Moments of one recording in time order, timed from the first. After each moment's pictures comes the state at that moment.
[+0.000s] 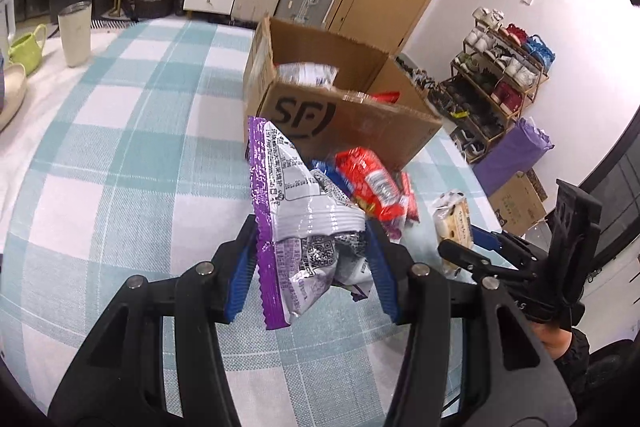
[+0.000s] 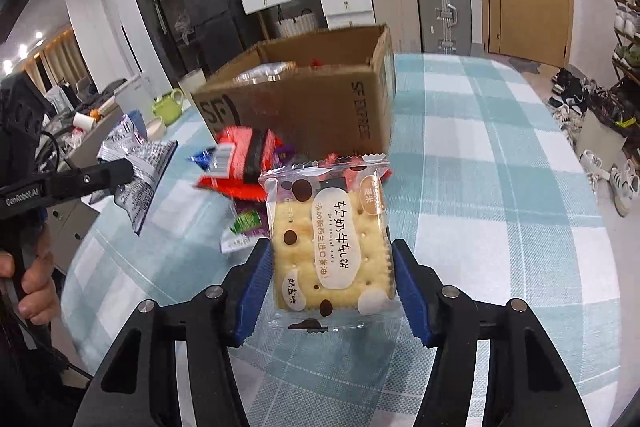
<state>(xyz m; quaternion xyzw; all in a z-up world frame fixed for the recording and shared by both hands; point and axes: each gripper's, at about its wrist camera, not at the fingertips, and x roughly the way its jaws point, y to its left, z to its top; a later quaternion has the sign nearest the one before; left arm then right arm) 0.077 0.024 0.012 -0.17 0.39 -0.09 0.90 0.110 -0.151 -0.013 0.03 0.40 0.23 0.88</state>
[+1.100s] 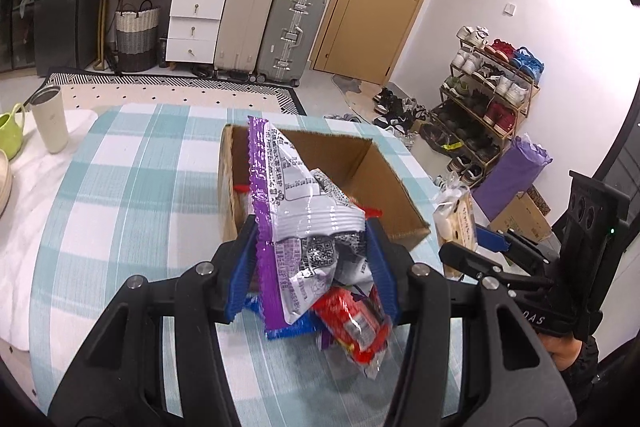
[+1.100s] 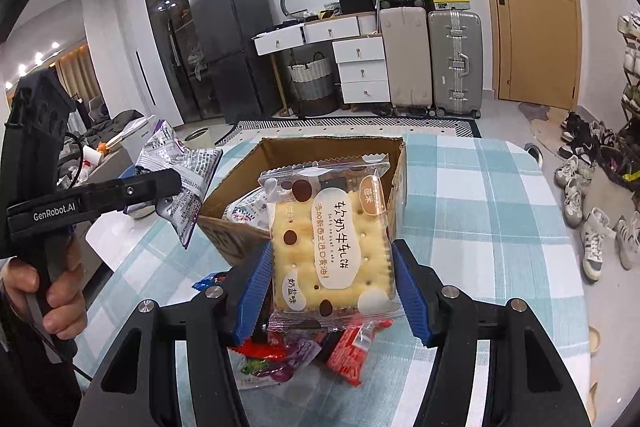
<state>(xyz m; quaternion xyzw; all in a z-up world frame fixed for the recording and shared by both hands) 0.165 0.014 0.096 -0.13 0.33 -0.10 0.93 0.186 -0.131 0.059 0.03 0.34 0.25 0.91</state>
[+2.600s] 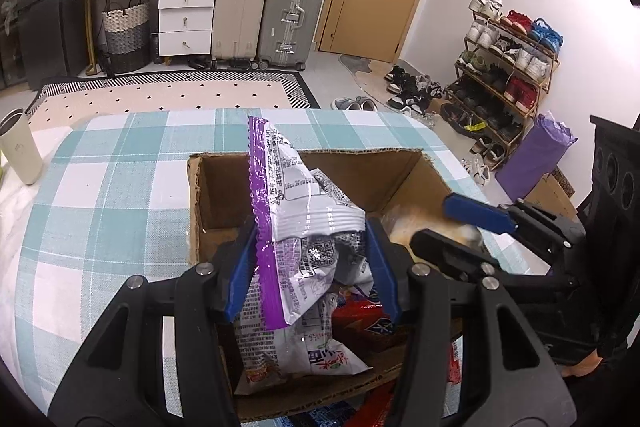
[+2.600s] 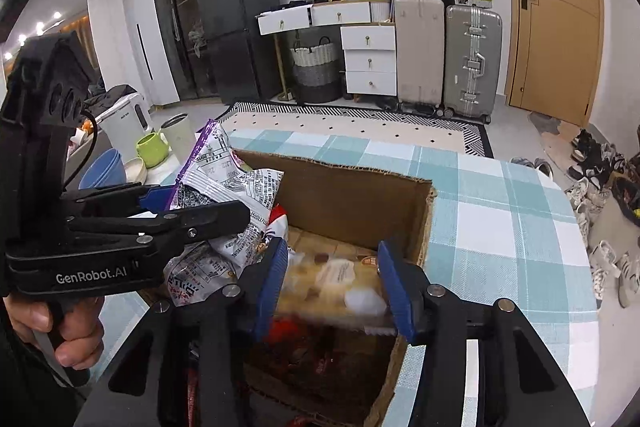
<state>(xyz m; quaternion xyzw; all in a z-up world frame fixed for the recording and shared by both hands) 0.334 0.005 0.029 -0.09 0.37 -0.10 0.92 0.301 -0.085 0.030 -0.01 0.35 0.25 0.90</state>
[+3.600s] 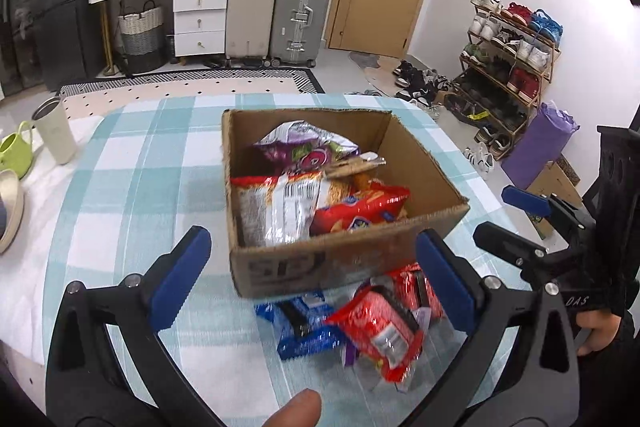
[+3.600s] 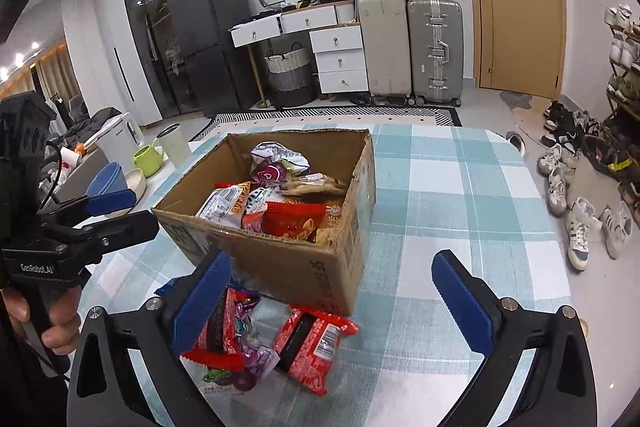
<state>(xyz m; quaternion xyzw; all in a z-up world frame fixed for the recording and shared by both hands) 0.219 -0.001 0.059 -0.07 0.37 -0.07 0.92 0.216 -0.148 0.043 0.03 0.36 0.21 0.91</state>
